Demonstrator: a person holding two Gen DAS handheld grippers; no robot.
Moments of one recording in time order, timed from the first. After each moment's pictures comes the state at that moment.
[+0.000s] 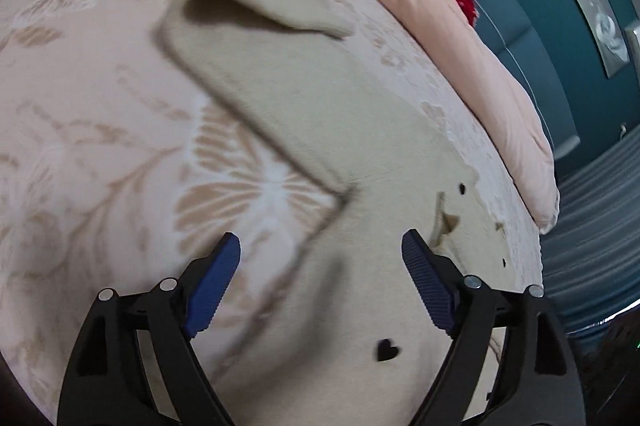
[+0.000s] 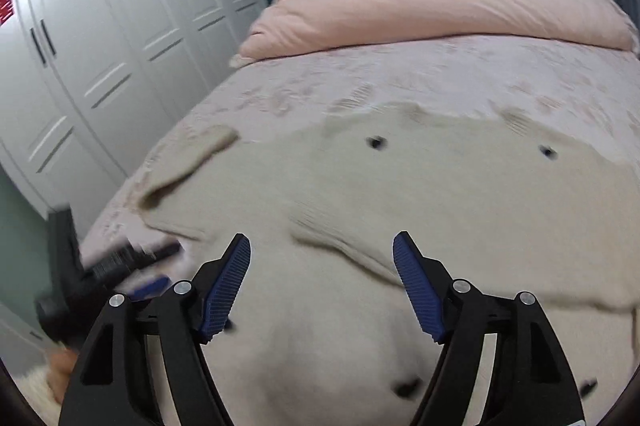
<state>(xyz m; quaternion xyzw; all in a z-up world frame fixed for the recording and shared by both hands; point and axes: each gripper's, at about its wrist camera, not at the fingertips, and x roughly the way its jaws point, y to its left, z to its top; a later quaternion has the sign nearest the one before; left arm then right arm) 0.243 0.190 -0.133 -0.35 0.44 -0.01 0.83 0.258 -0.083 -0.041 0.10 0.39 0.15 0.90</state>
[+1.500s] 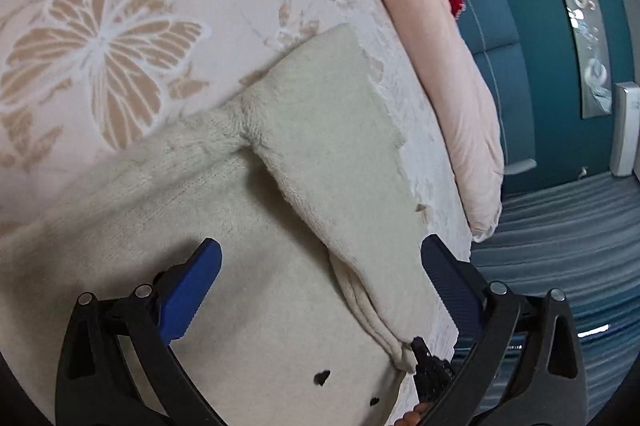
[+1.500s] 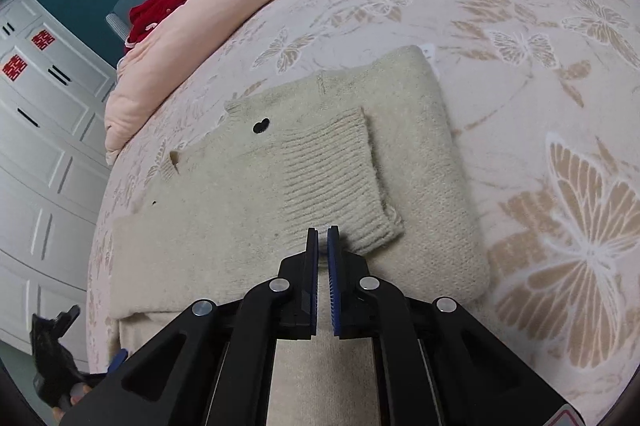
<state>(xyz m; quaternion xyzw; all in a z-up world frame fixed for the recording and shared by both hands) 0.277 0.080 -0.124 -0.48 0.46 -0.06 0.75 0.205 -0.356 -0.103 0.32 0.42 -0.07 0.85</state>
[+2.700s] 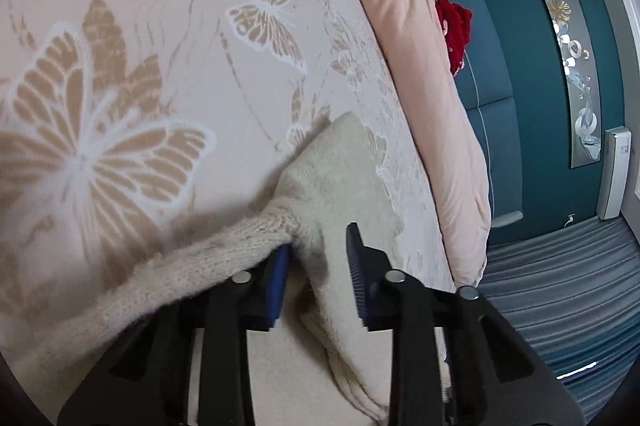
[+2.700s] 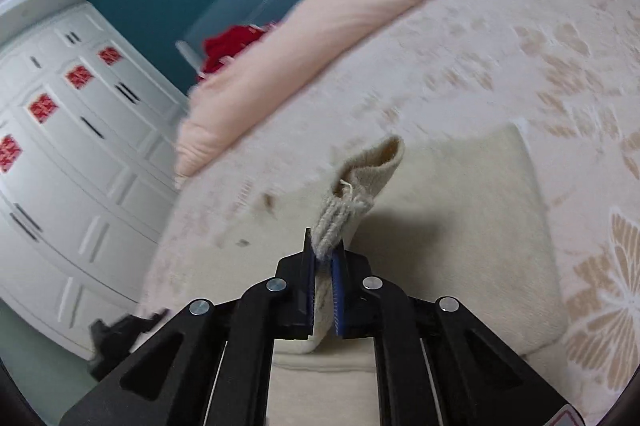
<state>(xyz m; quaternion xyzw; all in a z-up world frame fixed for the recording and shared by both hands) 0.305 0.135 -0.125 -0.51 0.37 -0.04 0.78 0.216 -0.330 -0.031 0.33 0.28 0.04 0.90</state>
